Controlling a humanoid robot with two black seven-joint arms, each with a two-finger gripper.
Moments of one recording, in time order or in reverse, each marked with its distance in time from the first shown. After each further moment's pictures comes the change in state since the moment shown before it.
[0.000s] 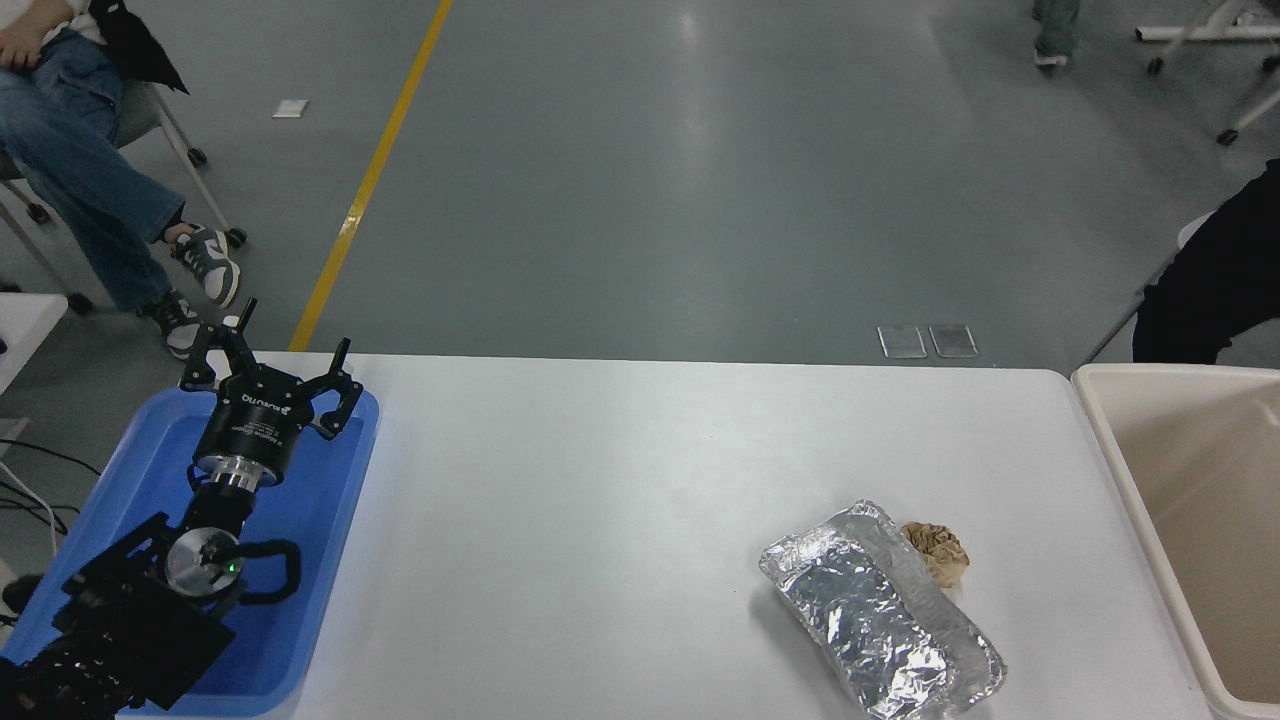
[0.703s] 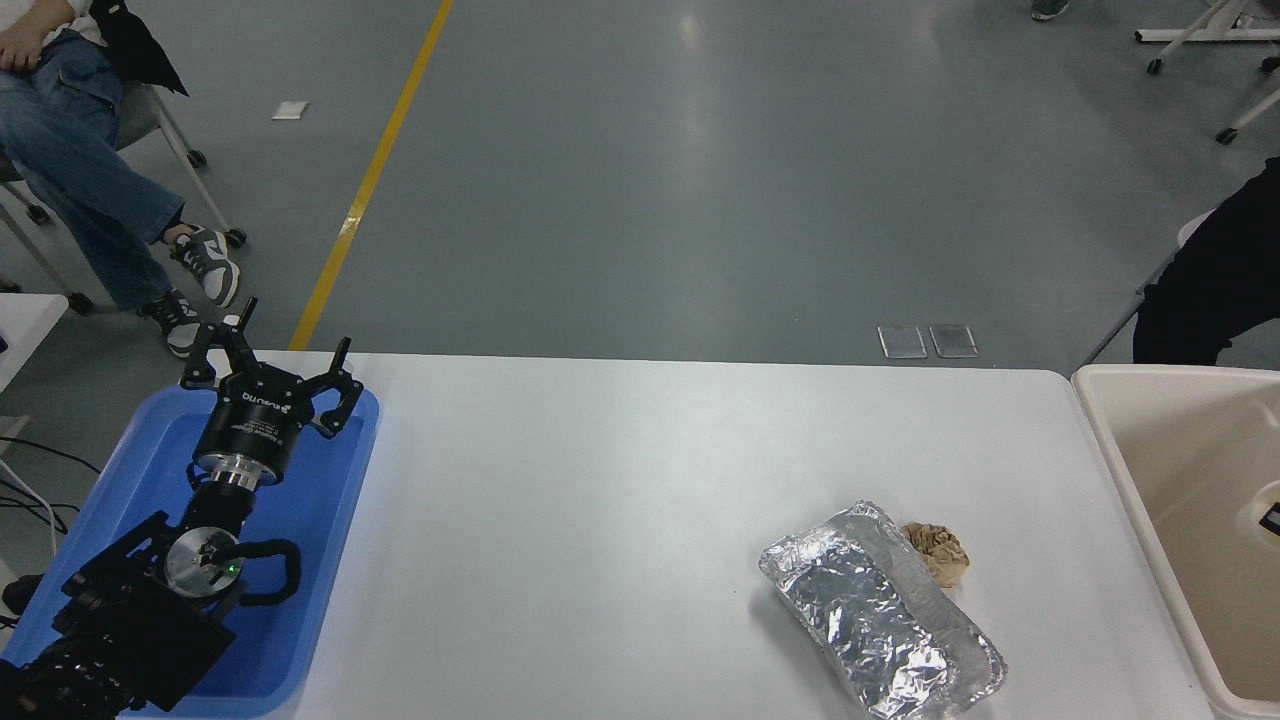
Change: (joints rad) left arm 0.000 0.000 0.000 0.000 0.000 0.000 0.000; right arm -0.078 0.069 0.164 0.009 0.017 -0.078 -0.073
